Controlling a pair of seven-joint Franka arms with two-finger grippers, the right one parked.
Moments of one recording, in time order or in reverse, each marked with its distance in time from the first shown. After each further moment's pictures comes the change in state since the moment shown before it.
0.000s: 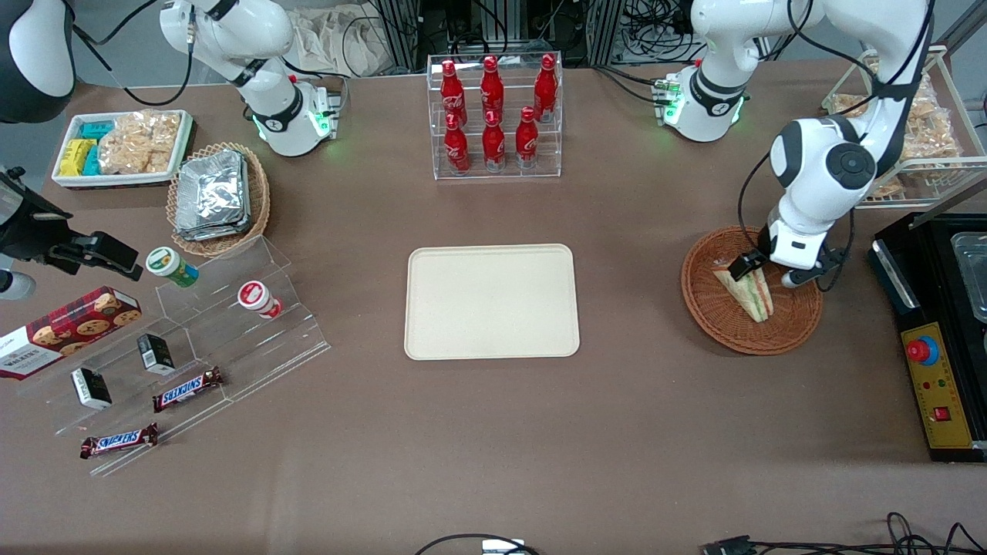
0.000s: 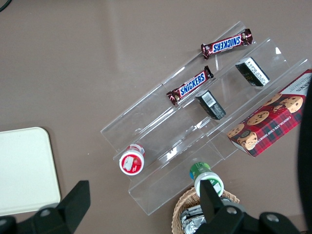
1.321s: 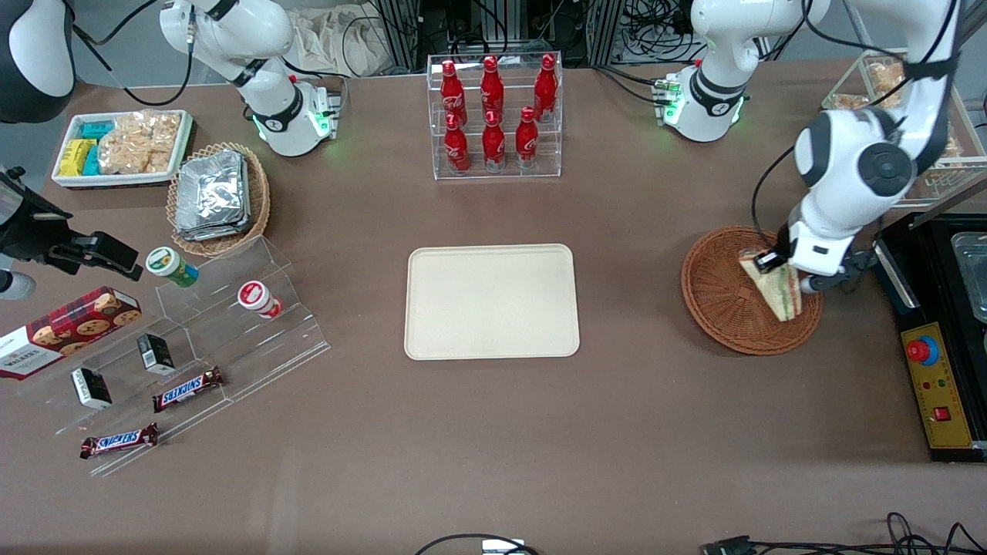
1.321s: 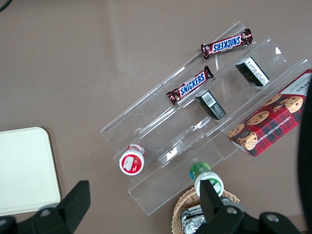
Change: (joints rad) arm -0.008 -0.116 -0.002 0.310 0.031 -0.543 0.038
